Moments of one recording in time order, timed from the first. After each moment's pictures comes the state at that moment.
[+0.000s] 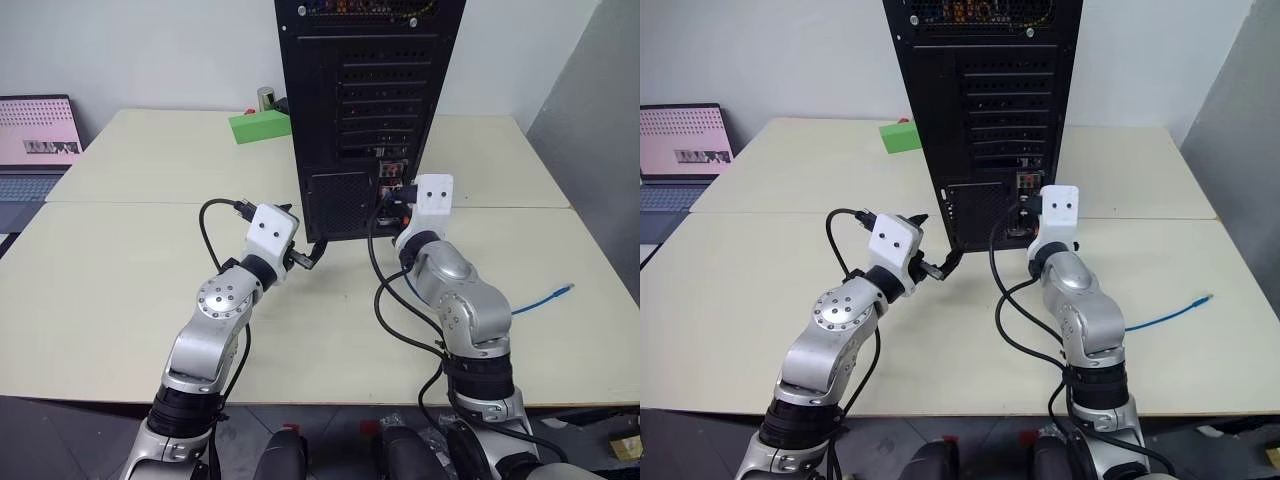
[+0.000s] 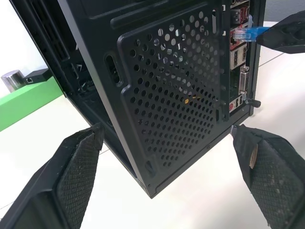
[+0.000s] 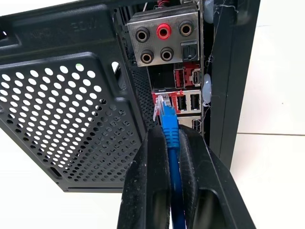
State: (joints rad) left arm -0.36 0.34 -0.09 -0.30 -0.09 0.45 -0.32; right arm -0.58 0.06 0.01 -0.24 0.18 0.78 -0.07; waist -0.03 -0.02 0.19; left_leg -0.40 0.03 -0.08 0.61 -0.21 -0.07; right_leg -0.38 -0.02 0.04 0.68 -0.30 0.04
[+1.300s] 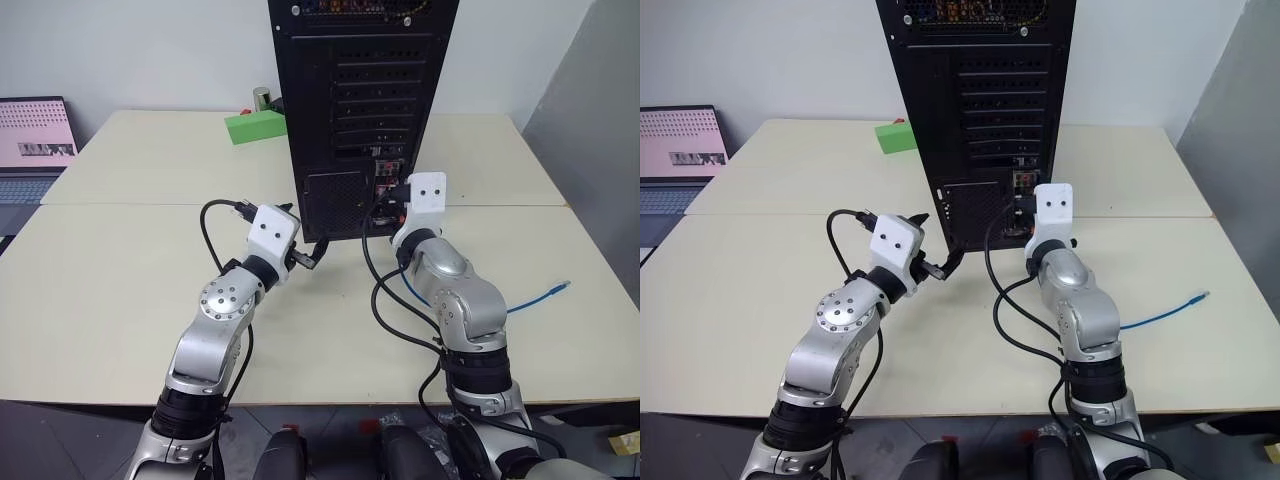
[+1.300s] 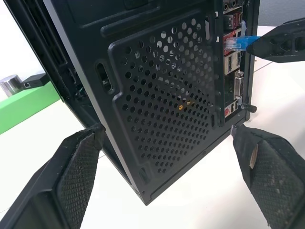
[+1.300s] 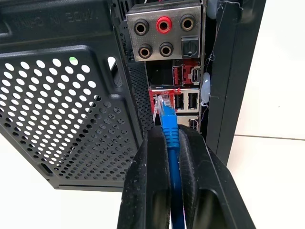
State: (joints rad) left arm -0.35 0.32 -0.09 -0.30 -0.08 0.43 -0.32; right arm -0.60 0.05 0.03 -0.20 0.14 0.77 -0.05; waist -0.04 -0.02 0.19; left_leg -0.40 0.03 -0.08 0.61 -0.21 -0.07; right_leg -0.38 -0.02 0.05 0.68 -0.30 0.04
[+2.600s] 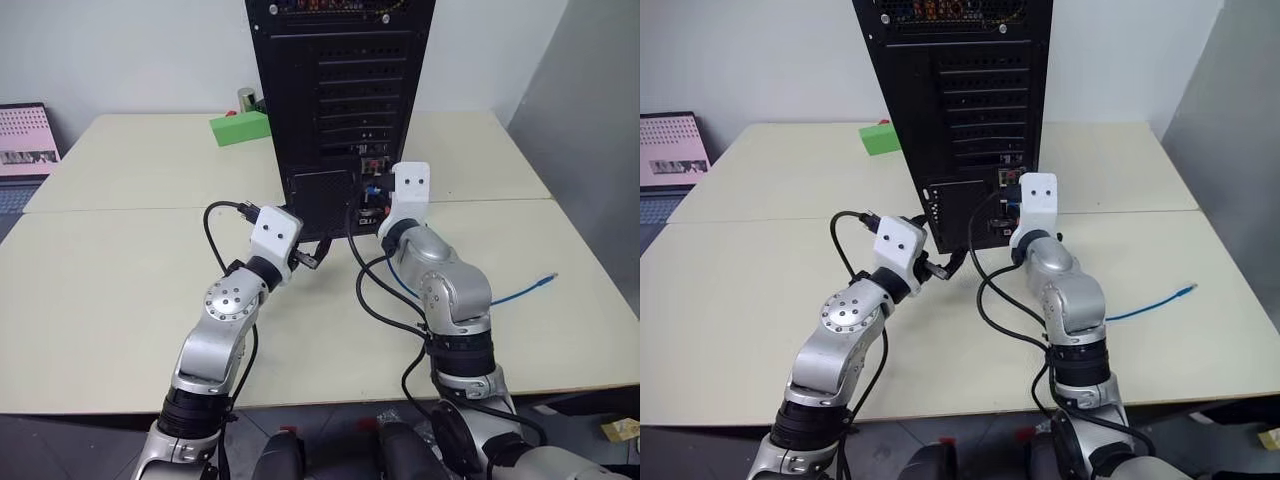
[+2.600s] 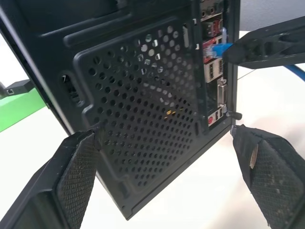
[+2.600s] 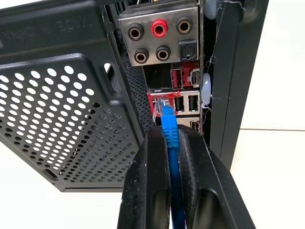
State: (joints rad) left arm -0.35 0.29 -0.09 -0.28 -0.06 0.41 -0.31; right arm -0.72 0.12 0.01 -0.10 0.10 0.83 -0.06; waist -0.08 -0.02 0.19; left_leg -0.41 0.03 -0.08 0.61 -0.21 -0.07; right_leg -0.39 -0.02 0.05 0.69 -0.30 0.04
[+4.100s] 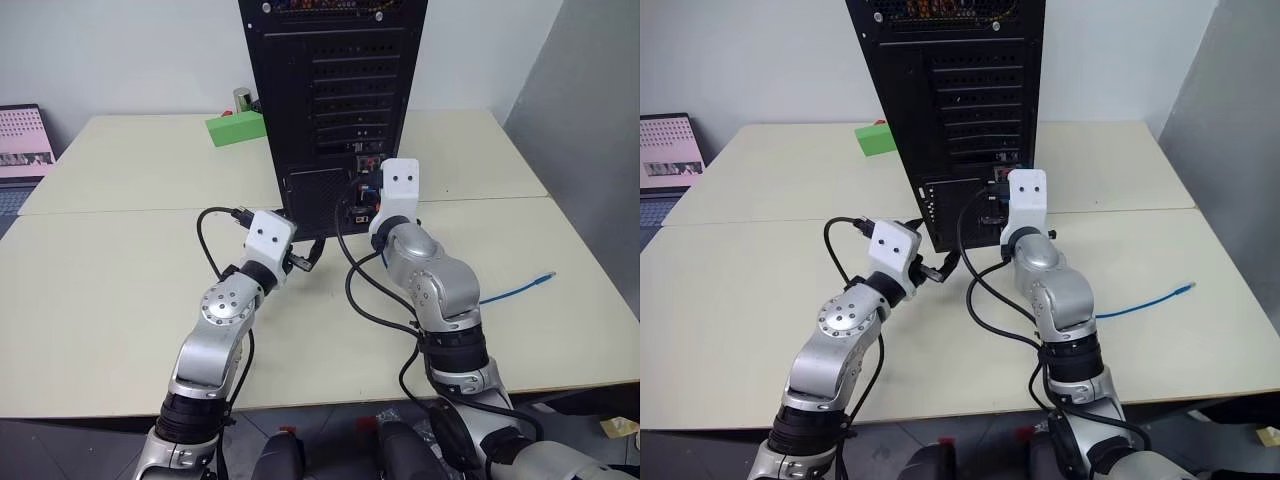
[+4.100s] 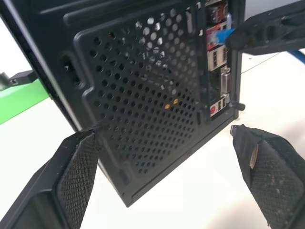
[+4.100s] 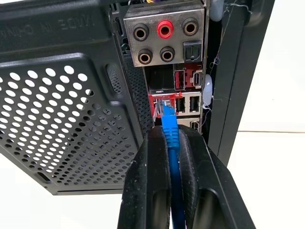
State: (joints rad) left arm -0.32 0.30 -0.07 -0.29 -0.04 0.41 -0.30; right arm -0.74 0.13 0.04 -0.08 0.16 0.83 -0.18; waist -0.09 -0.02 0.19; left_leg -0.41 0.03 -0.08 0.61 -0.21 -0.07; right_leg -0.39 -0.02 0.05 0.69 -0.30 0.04
